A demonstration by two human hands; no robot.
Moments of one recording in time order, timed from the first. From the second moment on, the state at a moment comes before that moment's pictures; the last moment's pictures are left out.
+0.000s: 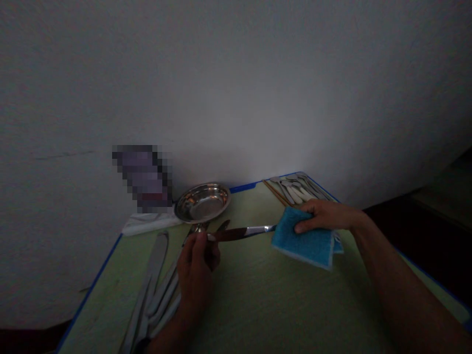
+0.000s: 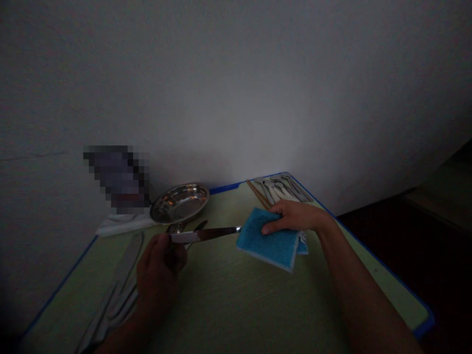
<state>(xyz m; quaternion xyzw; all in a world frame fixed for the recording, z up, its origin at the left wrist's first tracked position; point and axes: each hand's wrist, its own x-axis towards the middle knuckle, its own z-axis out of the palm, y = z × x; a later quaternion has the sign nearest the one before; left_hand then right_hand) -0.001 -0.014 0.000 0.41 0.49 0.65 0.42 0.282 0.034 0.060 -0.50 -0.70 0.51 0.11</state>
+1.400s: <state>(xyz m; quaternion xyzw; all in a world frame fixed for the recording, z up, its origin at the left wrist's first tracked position) -0.009 -0.011 -0.009 0.56 0.53 0.54 0.33 0.255 0.026 0.067 -0.47 -0.75 0.46 0.09</state>
